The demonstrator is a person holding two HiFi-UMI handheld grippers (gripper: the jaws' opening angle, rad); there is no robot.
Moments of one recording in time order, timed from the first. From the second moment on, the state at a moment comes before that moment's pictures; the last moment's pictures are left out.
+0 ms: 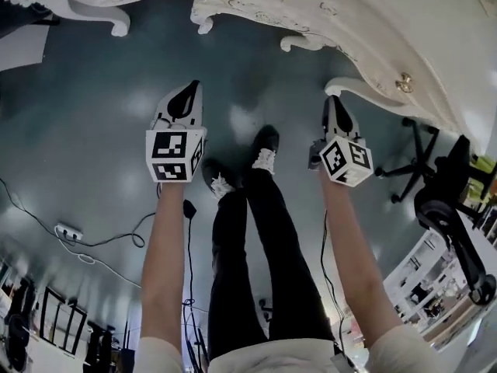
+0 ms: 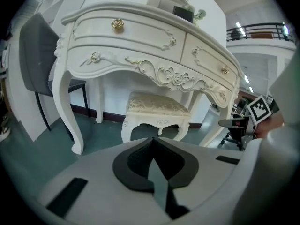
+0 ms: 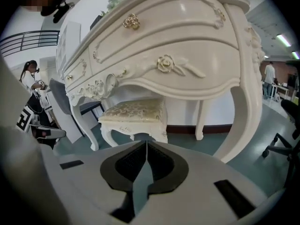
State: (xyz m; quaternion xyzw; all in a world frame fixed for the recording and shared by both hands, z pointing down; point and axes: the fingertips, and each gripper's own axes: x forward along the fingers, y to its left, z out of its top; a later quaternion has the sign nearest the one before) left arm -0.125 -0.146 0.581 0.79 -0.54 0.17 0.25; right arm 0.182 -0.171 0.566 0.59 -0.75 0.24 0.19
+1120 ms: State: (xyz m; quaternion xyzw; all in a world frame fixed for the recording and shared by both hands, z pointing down) left arm -0.133 -0.314 0.737 0.82 -0.47 0.29 0.16; right arm 0.182 -0.285 0.722 0.46 -0.81 0.27 0.26
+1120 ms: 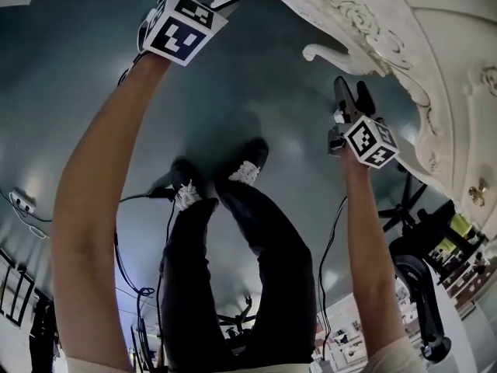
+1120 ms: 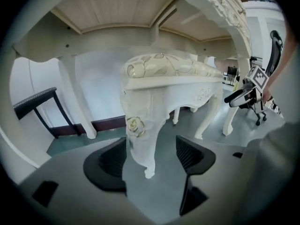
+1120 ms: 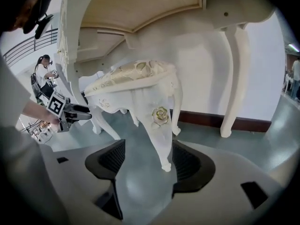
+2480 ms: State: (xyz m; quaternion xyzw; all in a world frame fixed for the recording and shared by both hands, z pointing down) left arm -0.135 -0.281 0.750 0.79 -0.50 0.29 0.18; right arm 0.175 -0.266 0.748 0.49 -0.77 0.23 0.35
